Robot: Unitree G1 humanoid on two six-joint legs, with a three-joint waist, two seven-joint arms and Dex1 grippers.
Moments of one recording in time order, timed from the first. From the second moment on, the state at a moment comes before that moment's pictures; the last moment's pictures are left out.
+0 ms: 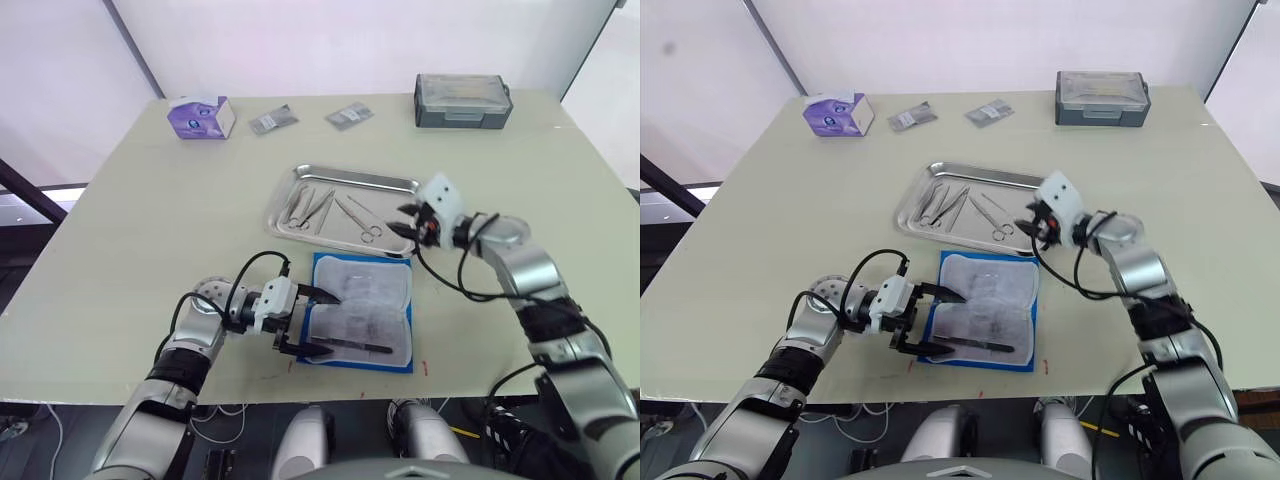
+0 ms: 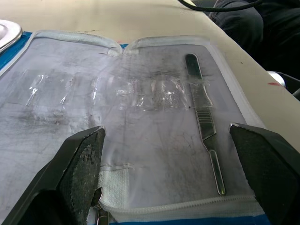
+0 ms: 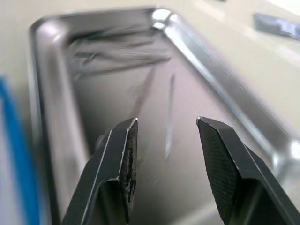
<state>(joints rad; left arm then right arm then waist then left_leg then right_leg) -0.38 0.55 -0.24 0.52 -0.29 -0.35 -1.57 -0.58 -0.43 0.18 0.09 0.13 0.43 0.81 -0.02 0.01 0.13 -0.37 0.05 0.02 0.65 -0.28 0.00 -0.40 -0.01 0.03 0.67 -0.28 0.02</state>
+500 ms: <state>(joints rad) -0.39 0.55 -0.25 0.53 -0.30 -0.36 -1.57 -0.18 -0.59 0.23 -0.34 0.30 0.44 1.00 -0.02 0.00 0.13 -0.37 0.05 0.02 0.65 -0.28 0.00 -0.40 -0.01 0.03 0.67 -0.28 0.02</state>
